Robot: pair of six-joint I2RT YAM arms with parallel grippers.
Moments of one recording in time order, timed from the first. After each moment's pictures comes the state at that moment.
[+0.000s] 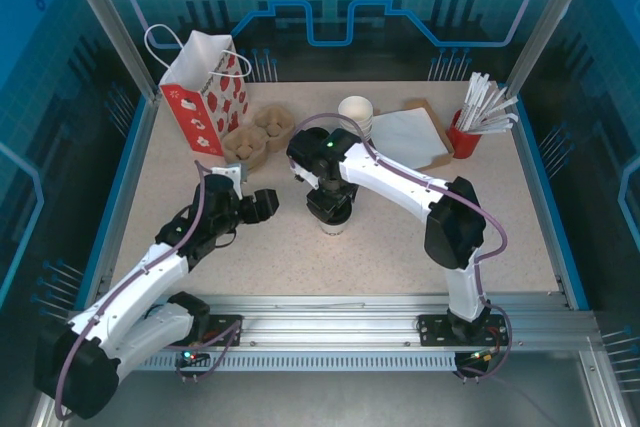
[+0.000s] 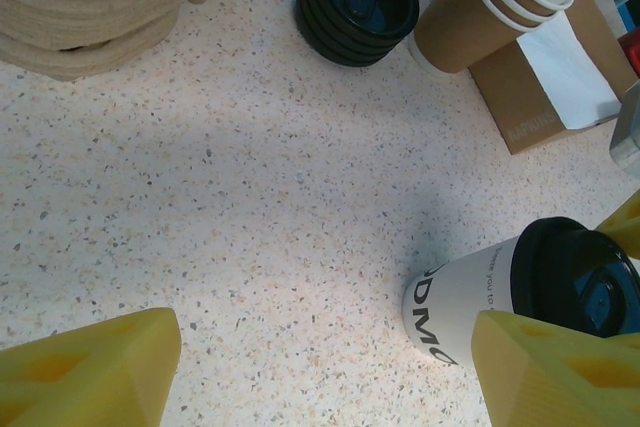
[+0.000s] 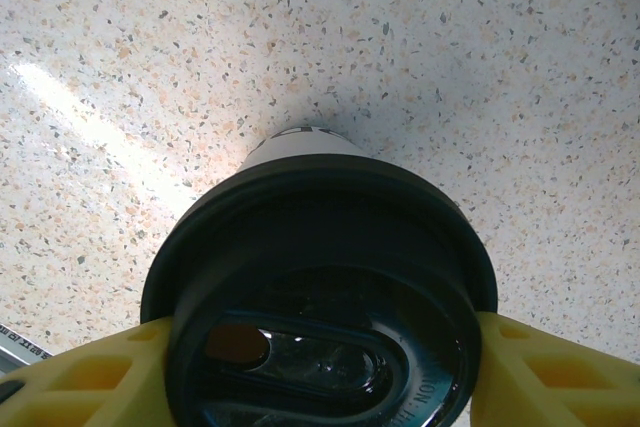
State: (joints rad) left arm -0.38 0.90 0.58 -0.30 0.06 -0.55; right arm 0.85 2.00 1.82 -1.32 0.11 0.04
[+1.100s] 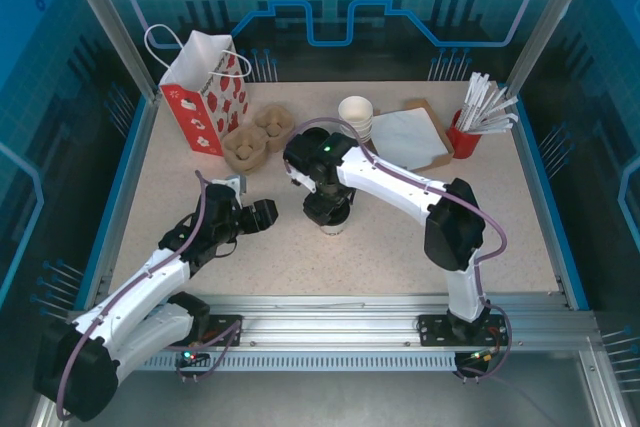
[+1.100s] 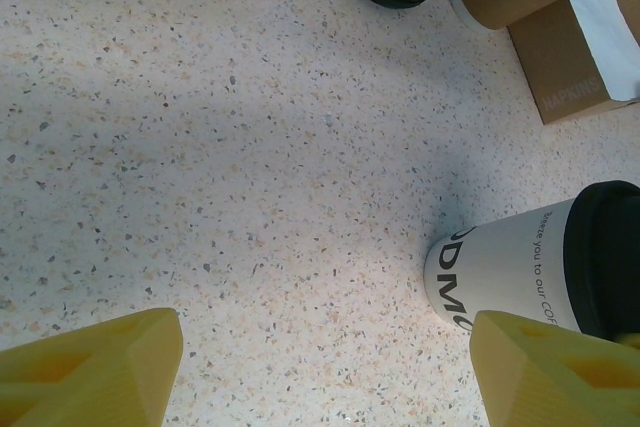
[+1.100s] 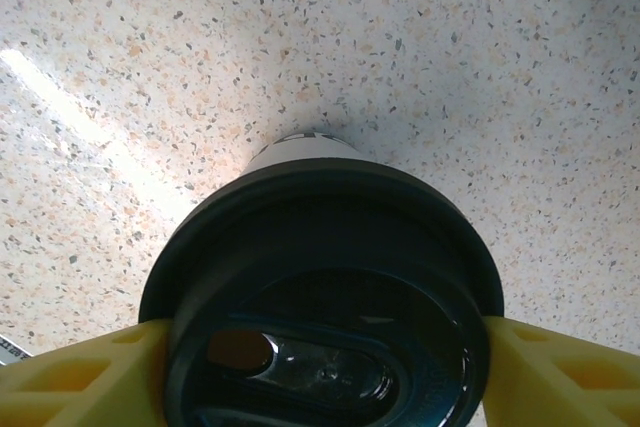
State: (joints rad) left arm -0.38 0.89 0.50 -0.30 0.08 -0.63; right arm 0.88 1.99 1.81 -1.29 0.13 -0.01
